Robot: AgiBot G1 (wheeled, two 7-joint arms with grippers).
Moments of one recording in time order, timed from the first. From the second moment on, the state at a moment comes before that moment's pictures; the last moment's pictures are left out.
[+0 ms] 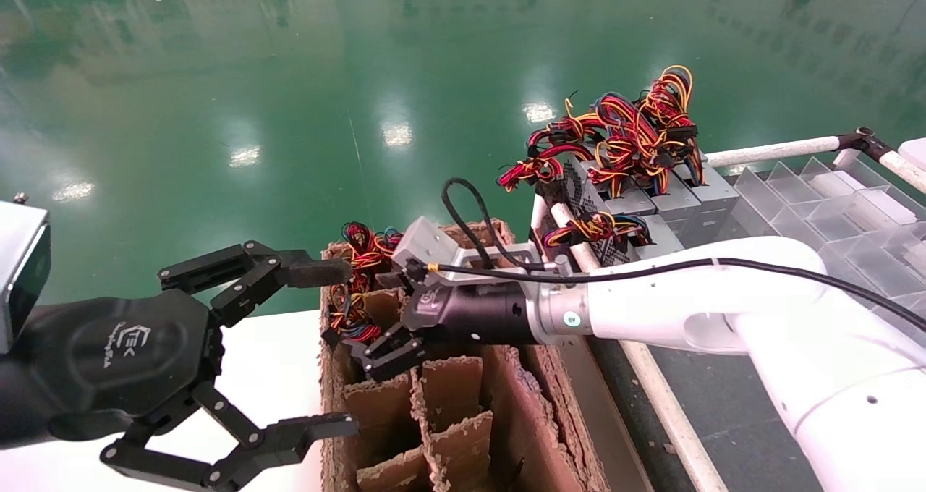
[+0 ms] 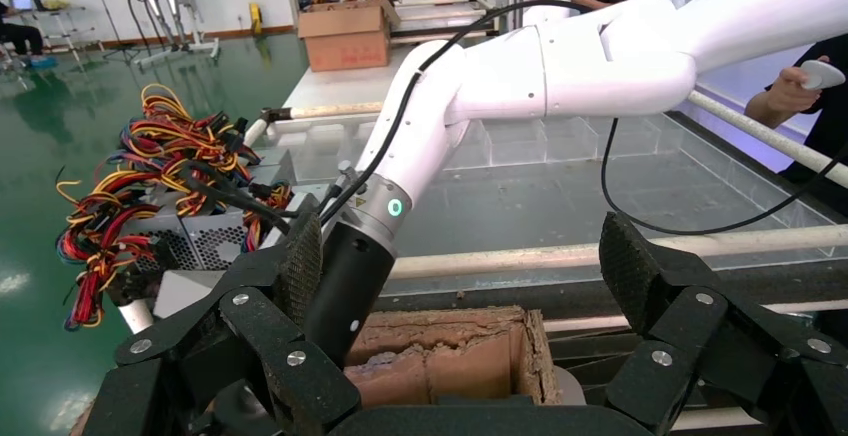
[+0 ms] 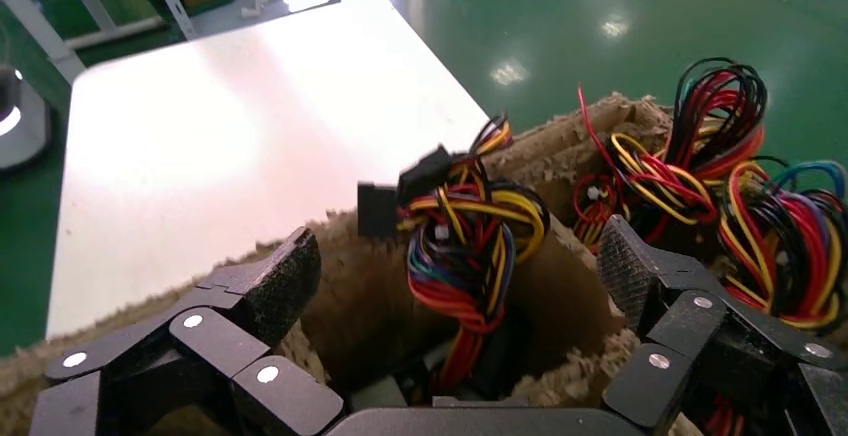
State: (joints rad) left arm -1.09 0.58 0.36 -1.26 0.67 1.46 -0.14; right arm 1.46 -1.35 -0.69 0.57 -1.29 -1.14 0.10
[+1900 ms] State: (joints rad) left arm -1.09 0.58 0.36 -1.26 0.67 1.46 -0.14; right arm 1.51 -1.37 -1.29 0.64 -0.79 -0.69 0.04
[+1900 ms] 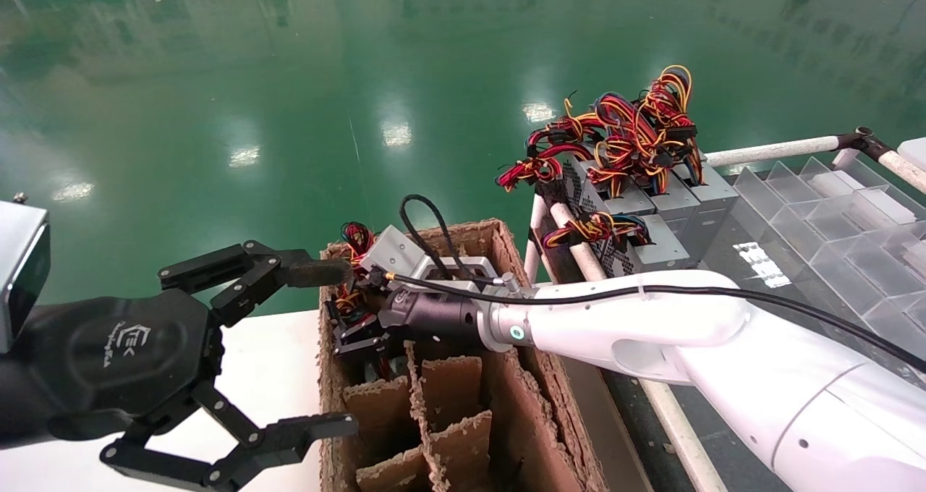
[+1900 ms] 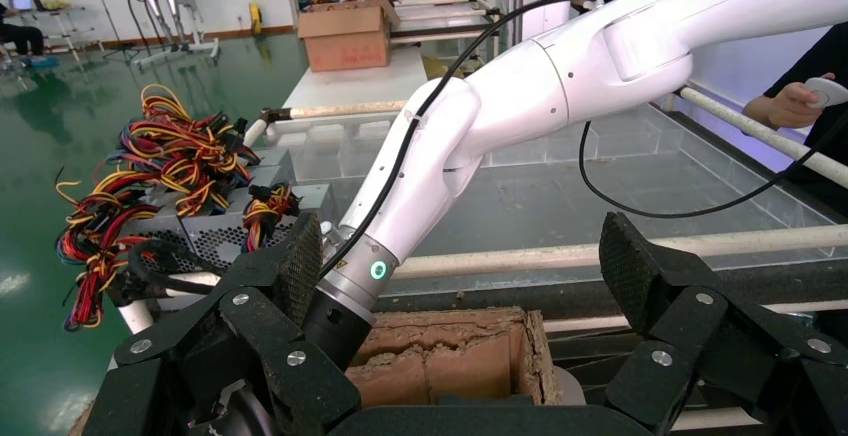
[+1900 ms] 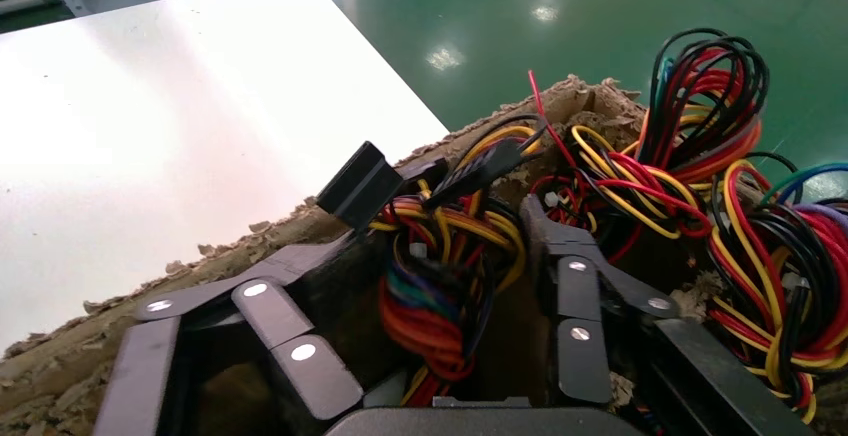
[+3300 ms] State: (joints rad) left arm -1.09 0.58 0.36 -1.26 0.67 1.46 -0.14; right arm 1.54 -1.35 -1.30 0.51 -0.52 -0.91 -0.10
